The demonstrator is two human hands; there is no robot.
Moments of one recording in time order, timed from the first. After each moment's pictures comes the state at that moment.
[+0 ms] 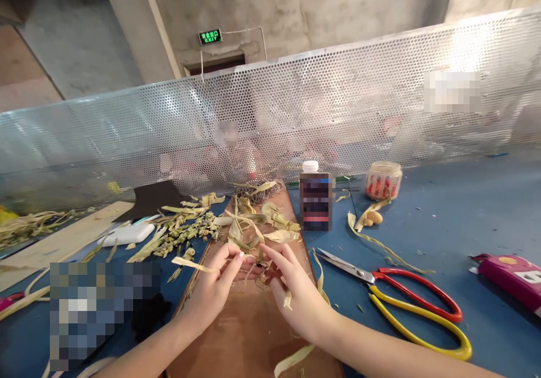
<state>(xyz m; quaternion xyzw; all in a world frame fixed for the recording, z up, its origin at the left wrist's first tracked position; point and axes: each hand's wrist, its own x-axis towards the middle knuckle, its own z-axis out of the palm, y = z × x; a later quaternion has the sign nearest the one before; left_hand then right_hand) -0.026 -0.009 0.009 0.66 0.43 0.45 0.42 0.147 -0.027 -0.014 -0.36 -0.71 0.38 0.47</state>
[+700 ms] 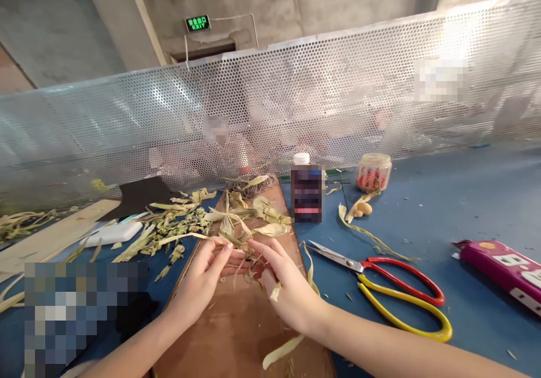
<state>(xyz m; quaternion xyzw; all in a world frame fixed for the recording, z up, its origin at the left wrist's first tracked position) -0.022 -0.002 0.009 0.61 0.43 0.46 0.49 0.150 -0.026 -0.007 -0.37 -0.70 0.39 0.47</state>
